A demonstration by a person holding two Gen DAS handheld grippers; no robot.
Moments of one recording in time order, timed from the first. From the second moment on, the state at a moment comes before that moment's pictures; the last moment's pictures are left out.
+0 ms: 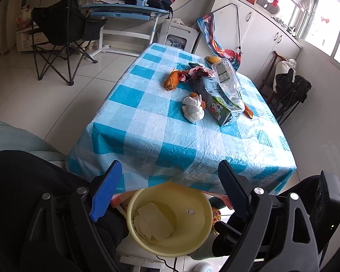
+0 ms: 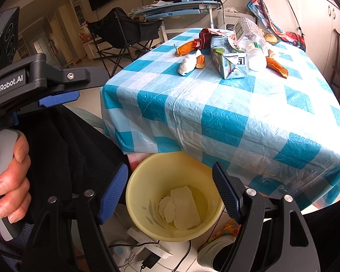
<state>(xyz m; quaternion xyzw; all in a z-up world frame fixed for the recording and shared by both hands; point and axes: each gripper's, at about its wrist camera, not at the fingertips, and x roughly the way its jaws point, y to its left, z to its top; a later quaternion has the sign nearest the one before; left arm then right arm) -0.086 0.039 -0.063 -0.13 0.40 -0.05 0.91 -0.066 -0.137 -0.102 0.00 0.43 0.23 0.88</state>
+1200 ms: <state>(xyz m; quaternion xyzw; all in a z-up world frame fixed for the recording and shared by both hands) -0.076 0.044 -0.069 -0.14 0.41 -0.04 0.90 -0.064 -0.144 -0.093 0.01 0.41 0.22 0.89</state>
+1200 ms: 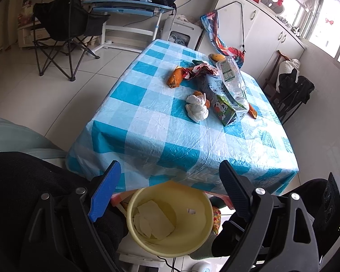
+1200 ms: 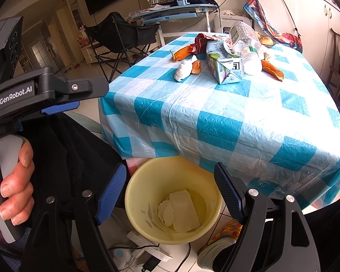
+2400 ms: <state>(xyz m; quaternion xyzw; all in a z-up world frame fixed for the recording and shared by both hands) 0.057 0.022 -0.078 -0.14 0.46 -0.08 0.87 0.081 -0.162 -0.087 0.04 0.39 0.15 0.91</state>
